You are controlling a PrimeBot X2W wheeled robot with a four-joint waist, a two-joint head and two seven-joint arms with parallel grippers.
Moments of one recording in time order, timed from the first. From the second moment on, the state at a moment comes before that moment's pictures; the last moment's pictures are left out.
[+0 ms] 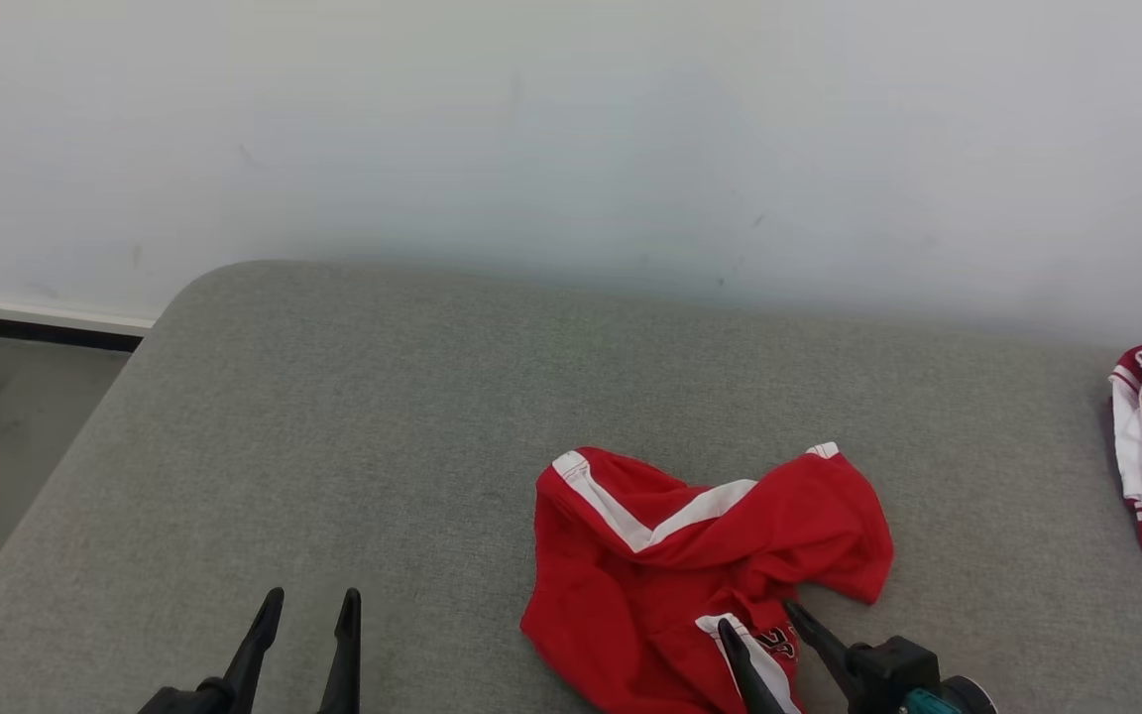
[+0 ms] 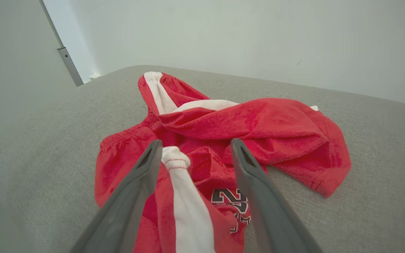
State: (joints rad) left arm 0.03 0.08 -0.05 0.18 -0.22 -0.13 -0.26; right arm -0.09 -0.12 0.36 0.43 0.24 0.13 -0.21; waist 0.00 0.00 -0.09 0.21
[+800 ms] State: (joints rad) left arm 0.04 0.07 -0.05 0.18 -0.22 -0.13 -0.26; right arm -0.14 -0.19 -0.06 0.64 0.34 0.13 -0.26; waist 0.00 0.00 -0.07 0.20
